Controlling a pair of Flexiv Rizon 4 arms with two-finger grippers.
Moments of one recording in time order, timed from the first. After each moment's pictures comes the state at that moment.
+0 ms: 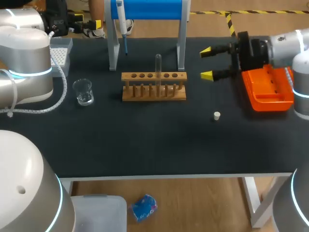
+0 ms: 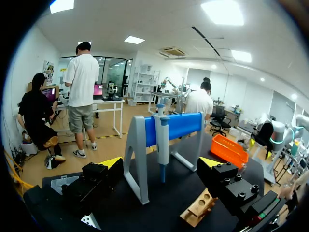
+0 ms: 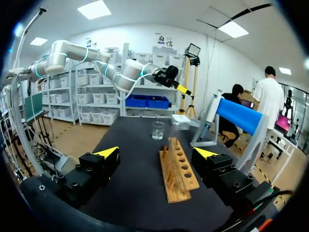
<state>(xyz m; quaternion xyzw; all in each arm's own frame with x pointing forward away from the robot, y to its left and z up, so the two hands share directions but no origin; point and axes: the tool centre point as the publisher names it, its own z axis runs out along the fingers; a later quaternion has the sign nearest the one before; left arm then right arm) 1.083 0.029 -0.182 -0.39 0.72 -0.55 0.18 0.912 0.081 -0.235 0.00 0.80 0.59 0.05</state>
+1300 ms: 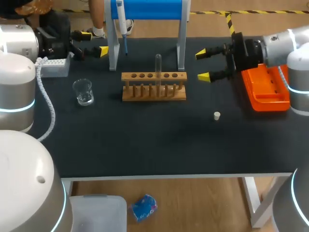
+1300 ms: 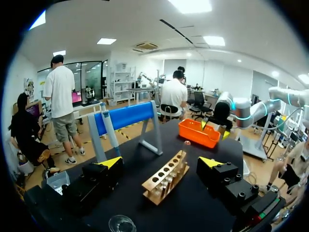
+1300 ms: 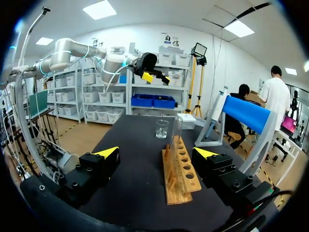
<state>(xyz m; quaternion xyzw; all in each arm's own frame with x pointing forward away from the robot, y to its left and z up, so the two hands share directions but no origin) 0.933 -0.015 -0.160 -0.29 0.78 -0.54 0.16 0.920 0.087 -0.247 -0.02 0.80 0.59 0.03</state>
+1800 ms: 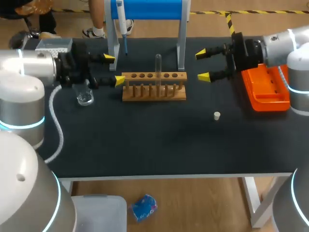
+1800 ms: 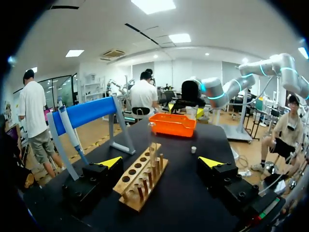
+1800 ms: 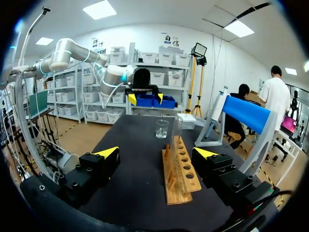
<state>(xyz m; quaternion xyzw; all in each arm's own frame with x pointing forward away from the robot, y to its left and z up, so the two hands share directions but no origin) 0.898 -0.069 -0.234 -0.16 0.80 -0.57 0.13 0.920 0.087 -0.247 -0.02 0.80 0.59 0.03</state>
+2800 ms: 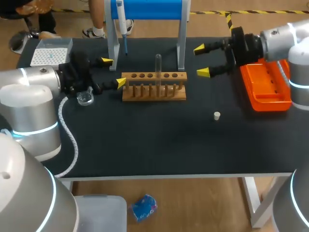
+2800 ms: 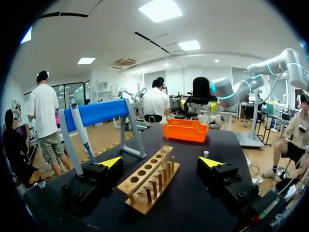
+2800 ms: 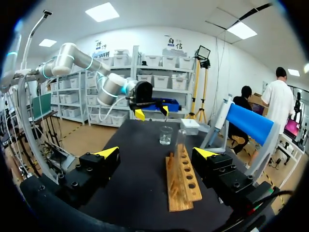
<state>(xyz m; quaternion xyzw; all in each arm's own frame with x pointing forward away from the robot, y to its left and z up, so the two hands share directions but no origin) 0.909 -0.065 -0.249 -0.18 0.76 -0.59 0.18 0.912 0.099 -0.218 -0.03 0.80 0.60 0.01</state>
